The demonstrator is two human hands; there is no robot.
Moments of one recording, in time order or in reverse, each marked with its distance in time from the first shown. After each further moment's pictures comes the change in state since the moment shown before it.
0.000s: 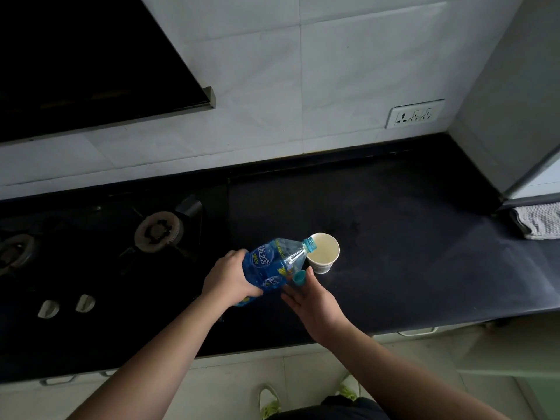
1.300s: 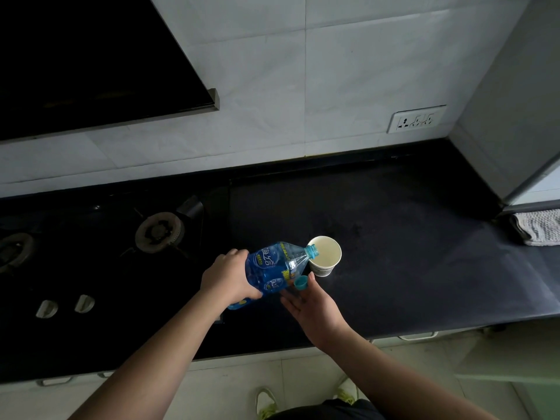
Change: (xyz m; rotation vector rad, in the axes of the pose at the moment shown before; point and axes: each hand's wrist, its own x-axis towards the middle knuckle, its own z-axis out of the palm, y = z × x) left_hand 0.005 0.002 -0.012 0.215 -0.071 -0.001; right_hand 0.002 0.006 0.001 0.009 0.000 0.007
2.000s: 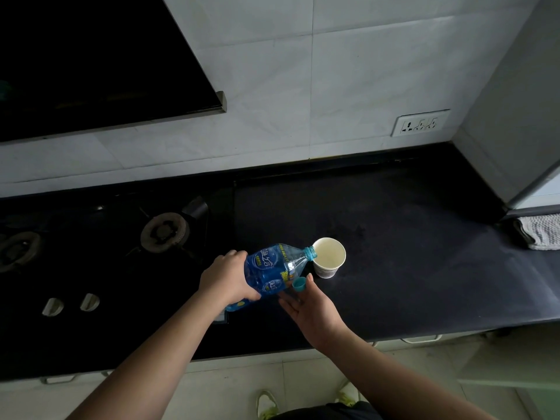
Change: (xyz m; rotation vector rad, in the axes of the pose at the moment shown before) left_hand -0.005 -0.008 -0.007 0.019 -0.015 -0.024; right_hand 0.001 0.006 0.009 0.007 -0.011 0.032
